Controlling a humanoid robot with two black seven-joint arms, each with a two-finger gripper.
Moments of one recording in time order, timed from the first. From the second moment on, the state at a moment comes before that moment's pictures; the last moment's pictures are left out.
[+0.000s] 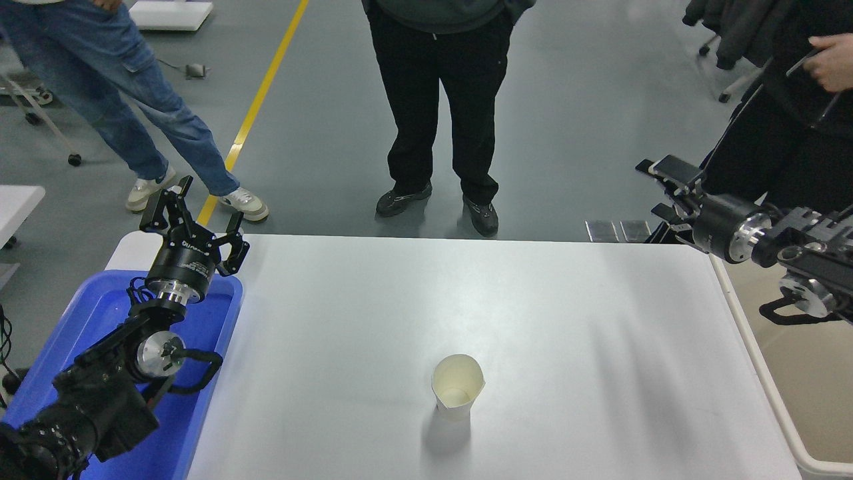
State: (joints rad) left arm -0.61 0.29 -0.84 -0.45 0.19 -0.47 -0.66; right arm 1.27 -0.70 -0.38 1.01 -0.42 0.02 0.42
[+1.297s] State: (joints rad) left arm -0.61 0.29 -0.84 -0.45 0.19 -0.47 -0.66; right arm 1.65 -0.28 -0.95 1.42 -0.34 0.02 0.27
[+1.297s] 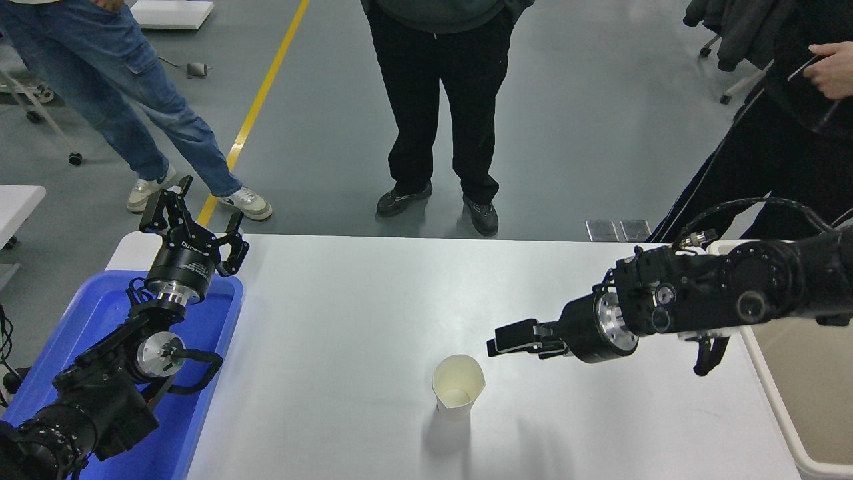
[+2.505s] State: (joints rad) left arm -0.61 0.29 -0.84 -0.45 0.19 -0.47 -0.66; right arm 1.52 -0.01 -1.01 1.28 -0.15 -0.15 0.21
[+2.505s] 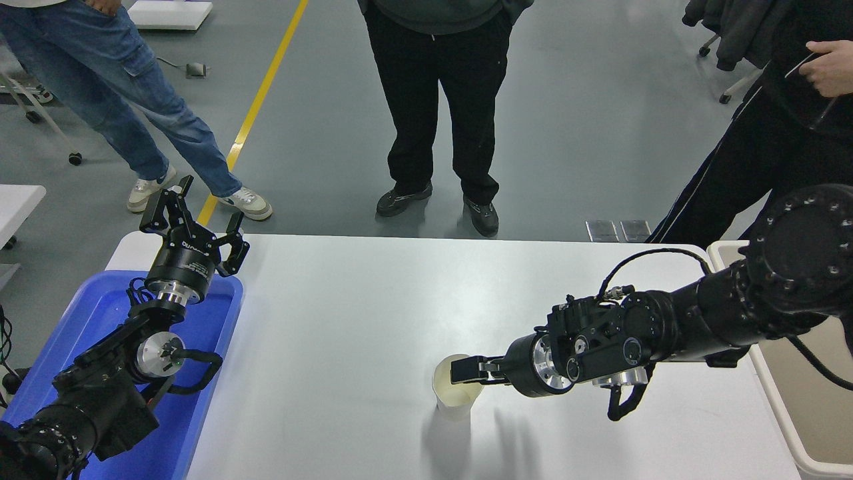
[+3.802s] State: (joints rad) left arm -0.61 0.29 -0.84 -0.45 0.19 -0.47 -0.66; right arm 1.54 -0.04 -1.04 1.26 -0.22 -0.16 0.22
